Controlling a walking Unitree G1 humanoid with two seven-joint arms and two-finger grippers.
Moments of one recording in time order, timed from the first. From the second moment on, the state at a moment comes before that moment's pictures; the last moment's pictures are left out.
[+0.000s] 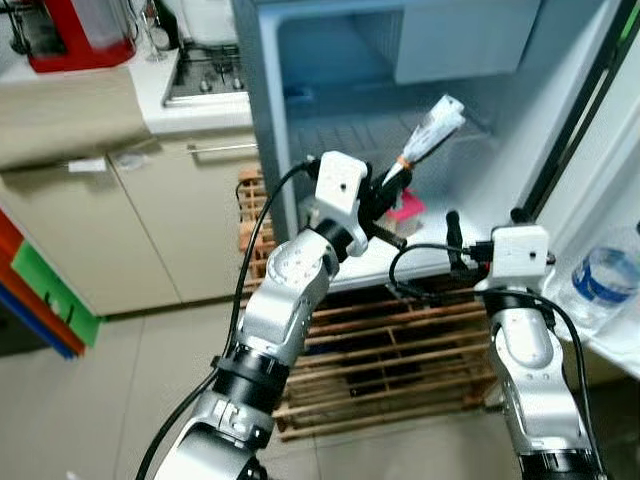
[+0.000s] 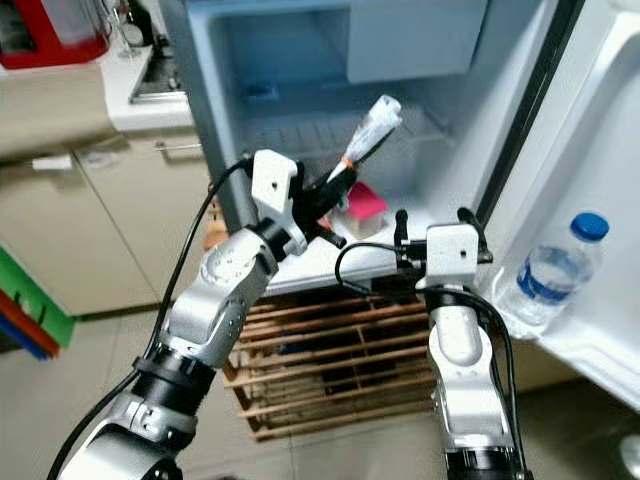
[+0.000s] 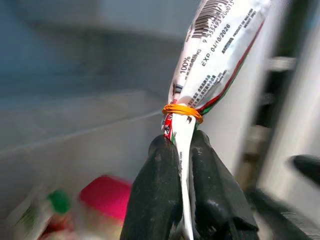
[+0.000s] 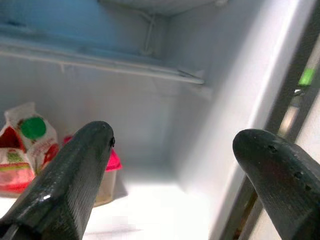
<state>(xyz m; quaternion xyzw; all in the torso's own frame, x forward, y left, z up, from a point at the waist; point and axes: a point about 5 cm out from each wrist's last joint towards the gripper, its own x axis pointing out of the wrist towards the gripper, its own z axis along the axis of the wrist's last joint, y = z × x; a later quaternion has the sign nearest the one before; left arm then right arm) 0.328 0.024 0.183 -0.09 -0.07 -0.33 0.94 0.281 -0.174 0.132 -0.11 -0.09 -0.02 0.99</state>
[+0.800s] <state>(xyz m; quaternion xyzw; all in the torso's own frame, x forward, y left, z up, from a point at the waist) 0.401 0.074 0.206 -0.24 0.02 -0.09 0.97 0.256 -0.162 0.145 -0.09 -0.10 0.00 0.99</state>
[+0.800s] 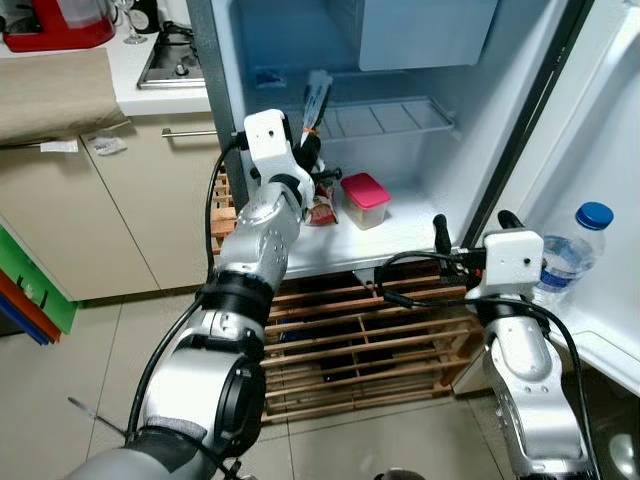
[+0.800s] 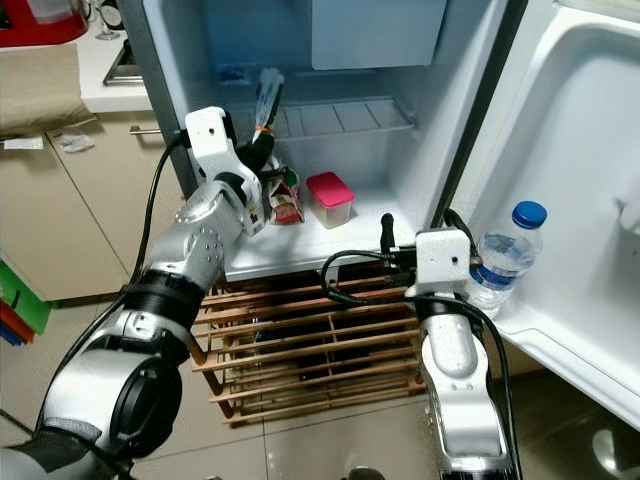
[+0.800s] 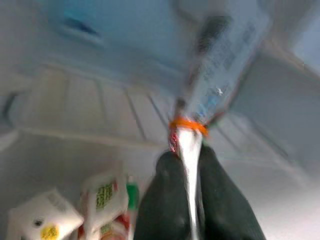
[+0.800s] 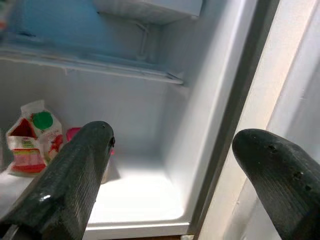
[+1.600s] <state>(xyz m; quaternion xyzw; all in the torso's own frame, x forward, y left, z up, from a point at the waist) 0.410 0.012 0.273 -0.37 0.10 -0.08 0.92 0.220 -0.139 0.179 -0.07 -0.11 0.12 0.98</state>
